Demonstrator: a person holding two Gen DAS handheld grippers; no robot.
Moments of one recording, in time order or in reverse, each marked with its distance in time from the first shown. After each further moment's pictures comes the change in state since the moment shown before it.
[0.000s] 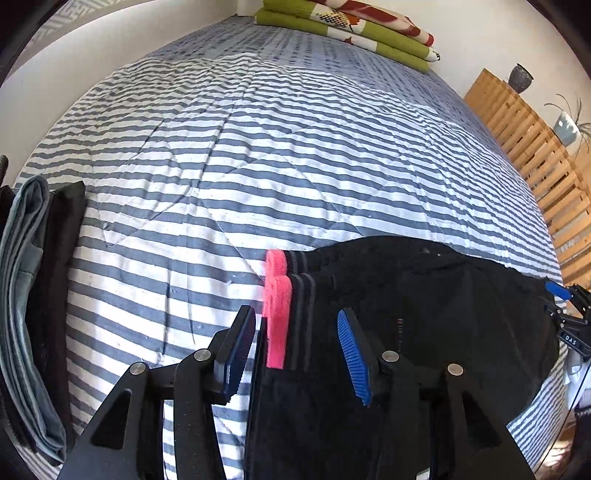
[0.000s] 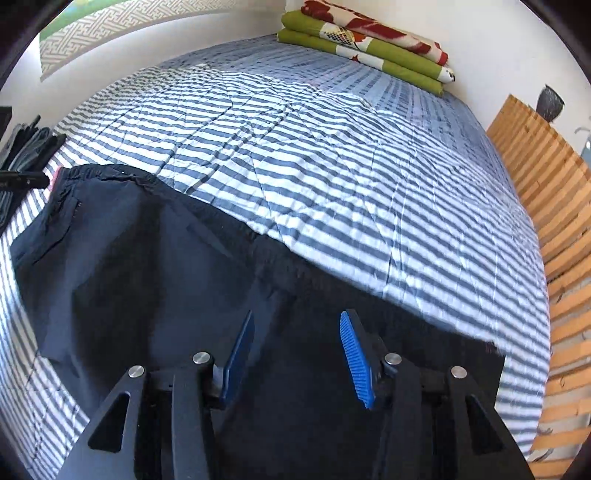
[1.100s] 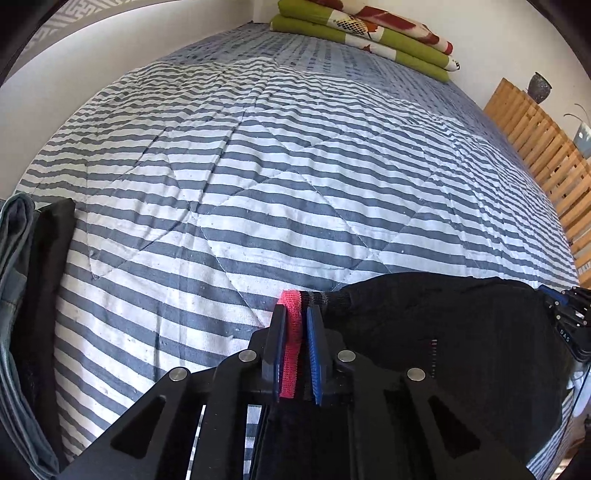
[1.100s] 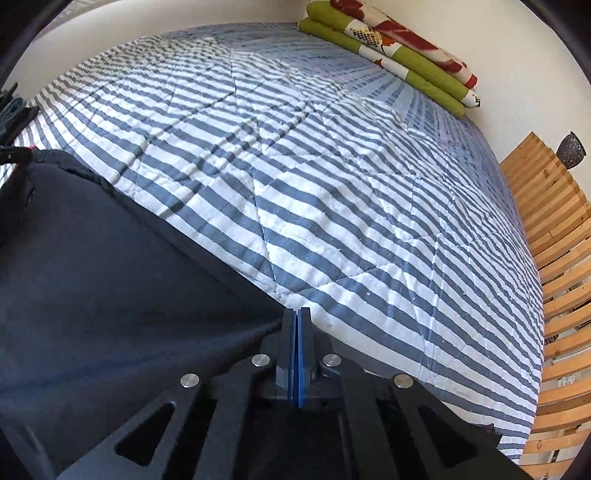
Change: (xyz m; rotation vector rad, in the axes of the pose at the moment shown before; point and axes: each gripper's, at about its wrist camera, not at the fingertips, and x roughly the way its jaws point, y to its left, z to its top) left arm 0.027 0.003 0.022 -0.035 -0.052 0.069; right arm 0.080 0.023 0.061 -0.110 0.048 -0.089
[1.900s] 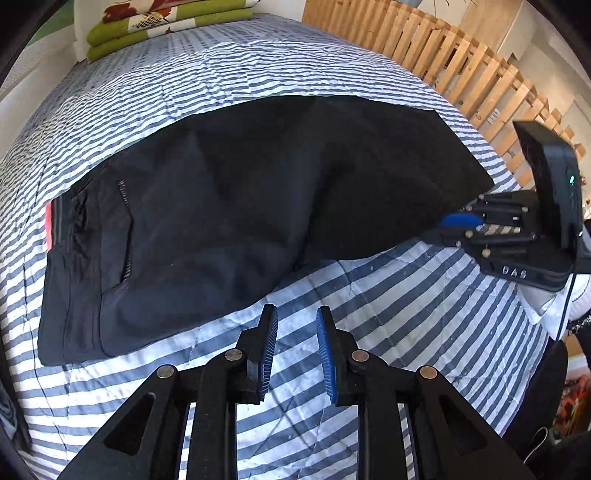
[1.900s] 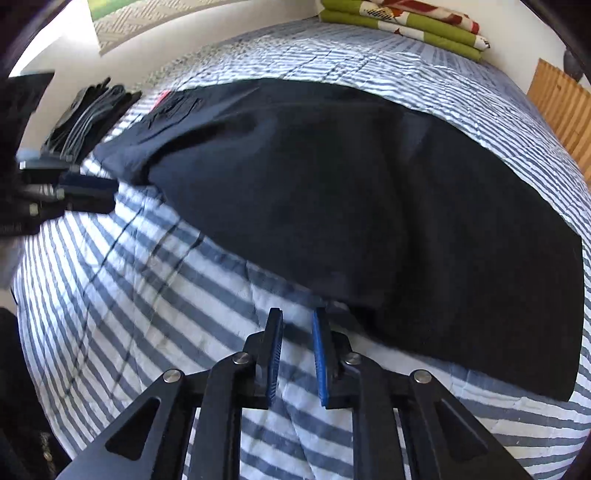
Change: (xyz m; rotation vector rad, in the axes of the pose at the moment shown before) left arm -0.082 -0.181 -0.184 0.541 0.139 -0.248; right arm -0.114 0.058 -0.184 0.186 -0.027 0.351
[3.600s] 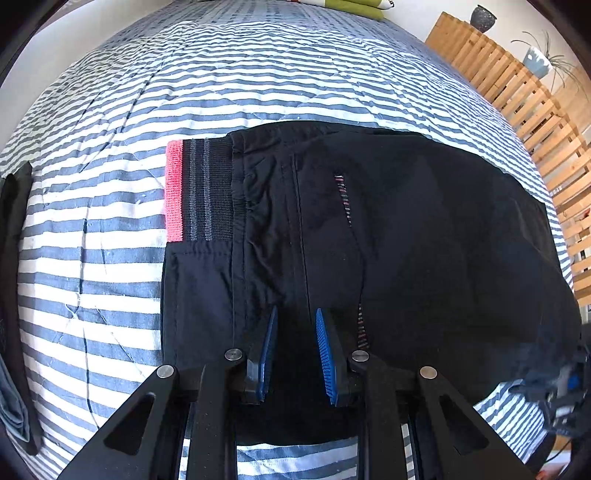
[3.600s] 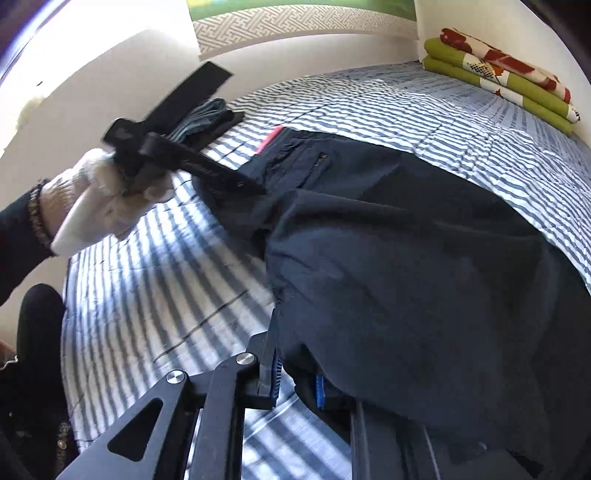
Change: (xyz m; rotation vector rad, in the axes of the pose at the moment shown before) left arm 0.030 0.192 0.016 -0.344 0.019 0.110; right arm 0.014 0.072 0.042 -0.285 -0.118 0.293
